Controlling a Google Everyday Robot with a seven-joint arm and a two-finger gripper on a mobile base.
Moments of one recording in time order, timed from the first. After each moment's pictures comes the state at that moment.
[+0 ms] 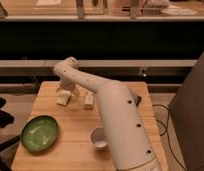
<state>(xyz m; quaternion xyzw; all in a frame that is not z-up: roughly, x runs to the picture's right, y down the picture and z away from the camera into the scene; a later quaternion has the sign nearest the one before) -0.200 0.031 0.960 -0.18 -0.24 -0.55 0.78</state>
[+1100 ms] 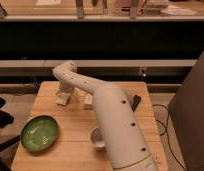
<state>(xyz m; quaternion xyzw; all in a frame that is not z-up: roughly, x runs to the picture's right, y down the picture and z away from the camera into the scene) -0.207 0.051 0.974 -0.20 -0.24 -0.56 0.77</state>
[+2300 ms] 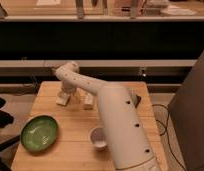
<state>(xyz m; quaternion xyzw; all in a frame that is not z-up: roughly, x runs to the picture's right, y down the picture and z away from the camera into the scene) -0.193 0.055 0.972 -0.20 -0.24 -0.55 0.77</state>
